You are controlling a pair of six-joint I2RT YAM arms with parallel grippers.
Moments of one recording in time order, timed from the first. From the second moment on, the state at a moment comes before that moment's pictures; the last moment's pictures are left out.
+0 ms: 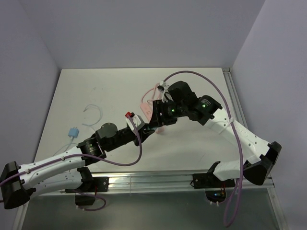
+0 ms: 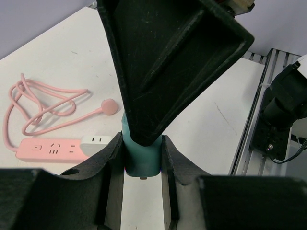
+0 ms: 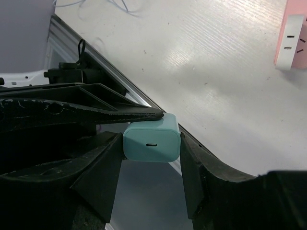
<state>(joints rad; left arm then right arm) -1.05 0.91 0.64 0.22 0.02 -0.02 0.78 1.30 1.40 -0.88 -0.33 0.56</state>
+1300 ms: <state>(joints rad) -1.06 0.61 0.67 -0.26 -0.90 -0.71 0.79 1.78 1.46 -0.57 0.27 0.24</state>
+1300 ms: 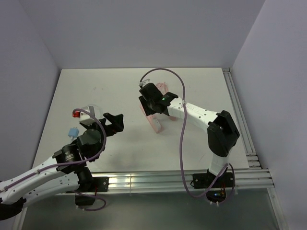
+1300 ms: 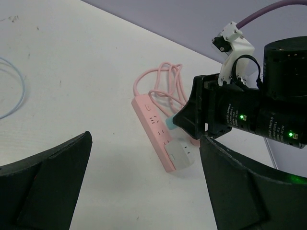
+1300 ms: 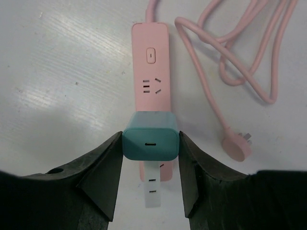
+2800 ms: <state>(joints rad) -1.05 0.65 0.61 -0.13 -0.83 -0.66 0.70 1.83 1.36 -0.44 0.09 0.22</state>
